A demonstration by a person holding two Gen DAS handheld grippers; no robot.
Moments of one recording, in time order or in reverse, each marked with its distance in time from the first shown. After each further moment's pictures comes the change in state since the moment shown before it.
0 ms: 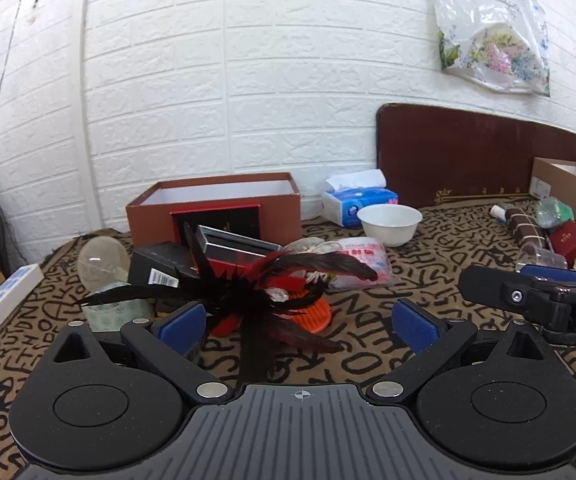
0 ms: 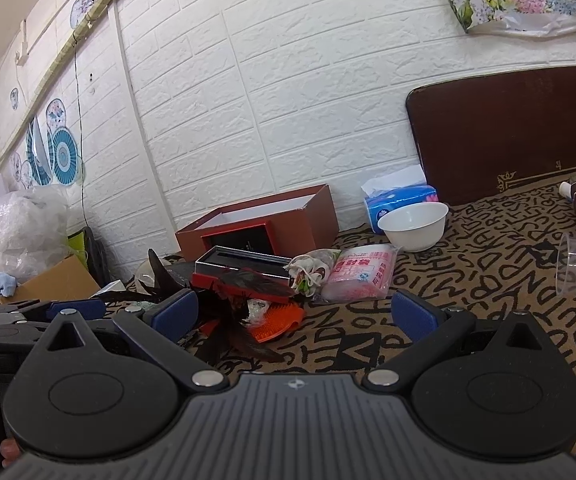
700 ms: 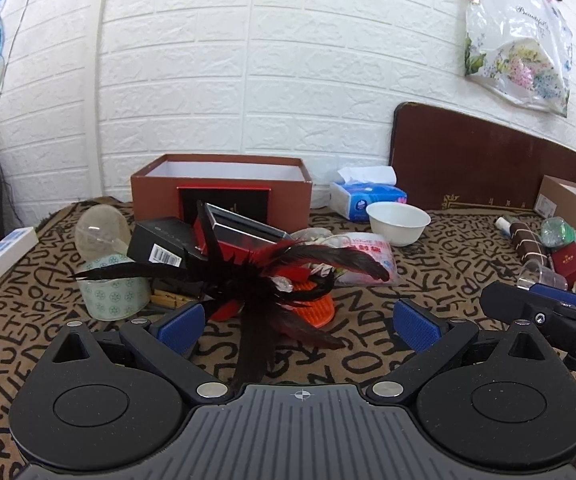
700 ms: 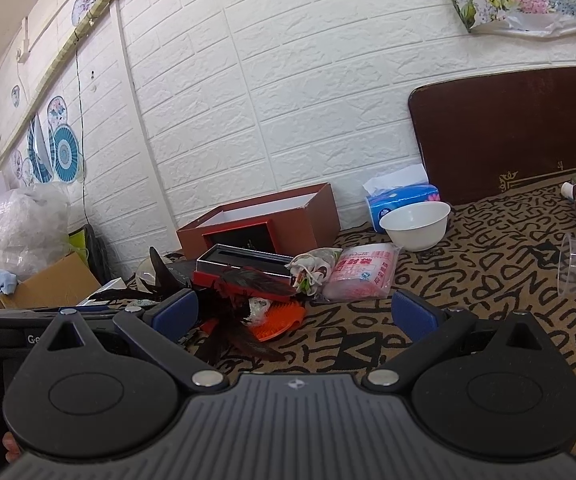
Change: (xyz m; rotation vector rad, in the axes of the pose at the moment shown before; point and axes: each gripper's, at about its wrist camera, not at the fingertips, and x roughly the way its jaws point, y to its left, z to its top) left arm 0.010 0.019 0.003 -0.113 0.043 -0.014; right arm 0.001 0.002 0.000 -0.007 0.002 -0.002
